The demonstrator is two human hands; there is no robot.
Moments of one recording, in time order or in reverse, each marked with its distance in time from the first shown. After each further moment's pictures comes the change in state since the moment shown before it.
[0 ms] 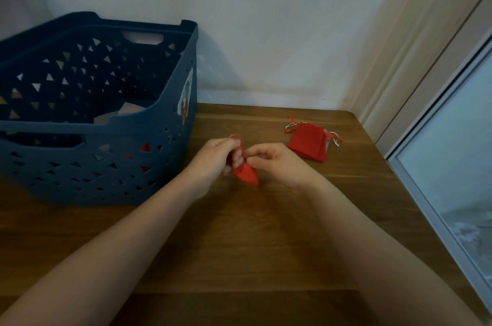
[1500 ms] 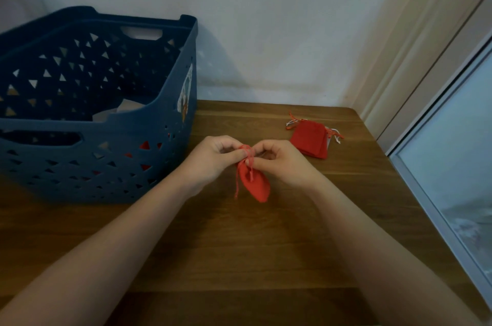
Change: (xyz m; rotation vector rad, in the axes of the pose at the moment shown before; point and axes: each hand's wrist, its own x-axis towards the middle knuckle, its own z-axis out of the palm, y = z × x) left_hand -0.002 -0.008 -0.010 0.127 -0.028 0.175; right_hand 0.001 0.008 0.001 0.000 0.064 -0.164
